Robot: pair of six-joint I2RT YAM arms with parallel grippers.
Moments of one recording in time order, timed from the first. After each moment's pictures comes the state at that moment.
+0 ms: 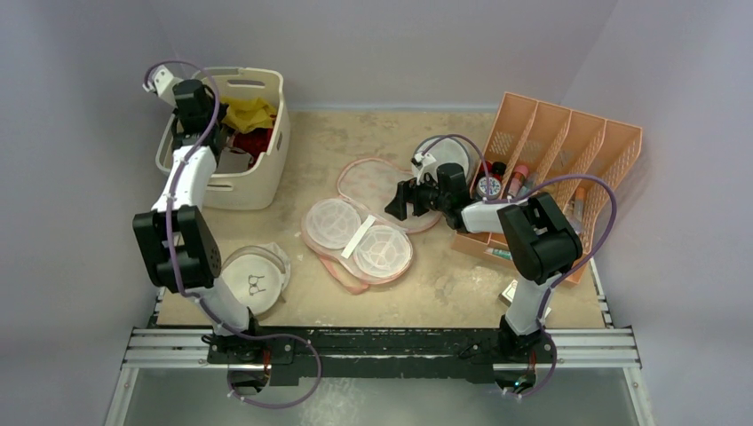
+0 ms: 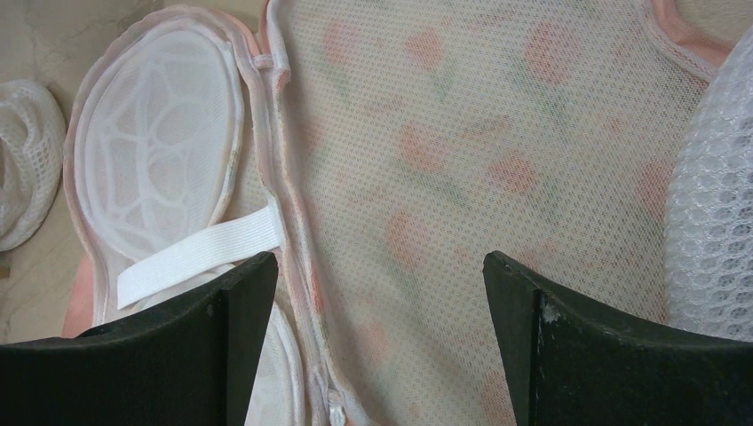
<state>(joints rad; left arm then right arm) 0.17 1.77 1.51 0.01 -0.25 -0.68 0.40 1.84 0.86 0.46 -0.47 0.21</state>
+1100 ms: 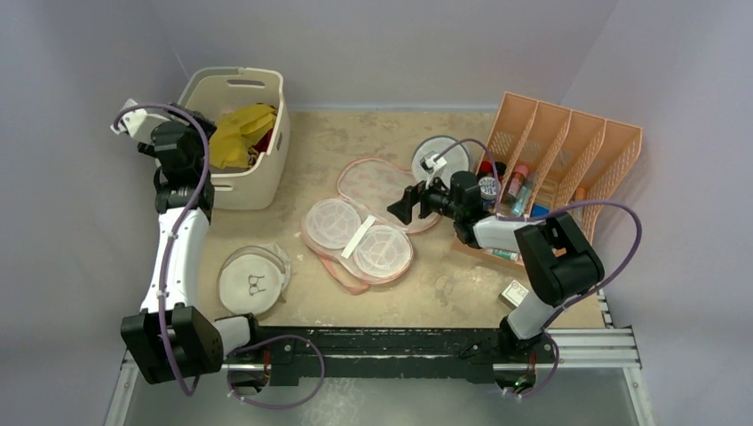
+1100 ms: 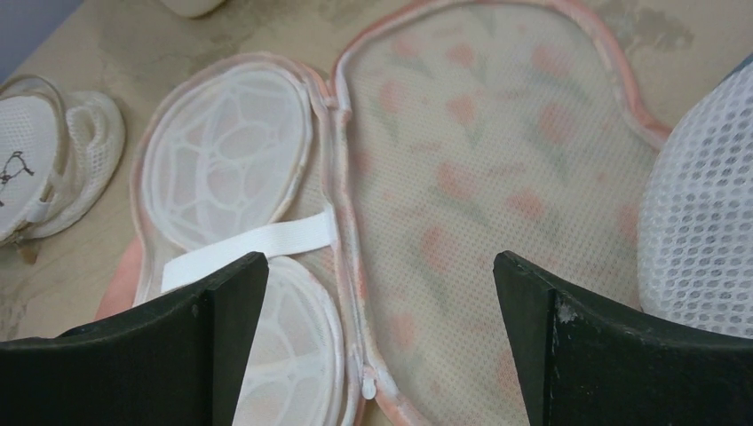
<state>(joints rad) 0.19 1.19 1.08 -0.02 -0.42 -0.66 0.41 1.69 0.71 0.63 -0.49 0.18</state>
